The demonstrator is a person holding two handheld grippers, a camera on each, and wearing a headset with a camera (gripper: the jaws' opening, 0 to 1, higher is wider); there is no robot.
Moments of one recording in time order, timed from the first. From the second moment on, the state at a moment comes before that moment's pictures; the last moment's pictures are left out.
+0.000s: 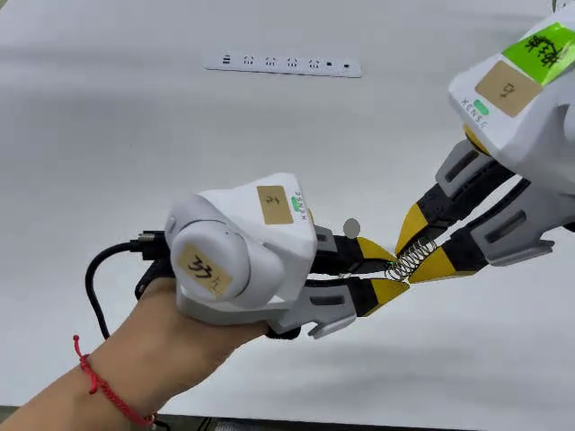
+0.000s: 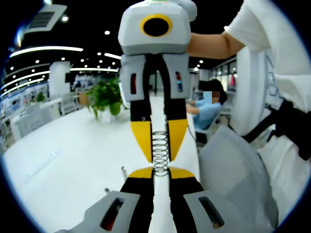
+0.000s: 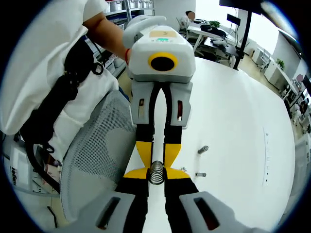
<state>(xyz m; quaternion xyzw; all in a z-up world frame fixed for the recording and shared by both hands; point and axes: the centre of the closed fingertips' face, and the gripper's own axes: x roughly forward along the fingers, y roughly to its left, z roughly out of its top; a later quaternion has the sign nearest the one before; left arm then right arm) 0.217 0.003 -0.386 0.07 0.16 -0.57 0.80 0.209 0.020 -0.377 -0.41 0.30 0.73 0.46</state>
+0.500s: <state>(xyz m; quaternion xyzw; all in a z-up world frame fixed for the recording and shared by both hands) 0.216 0.002 -0.387 0.06 0.16 -0.57 0.80 0.209 0.021 -0.378 -0.41 0.30 0.73 0.46</state>
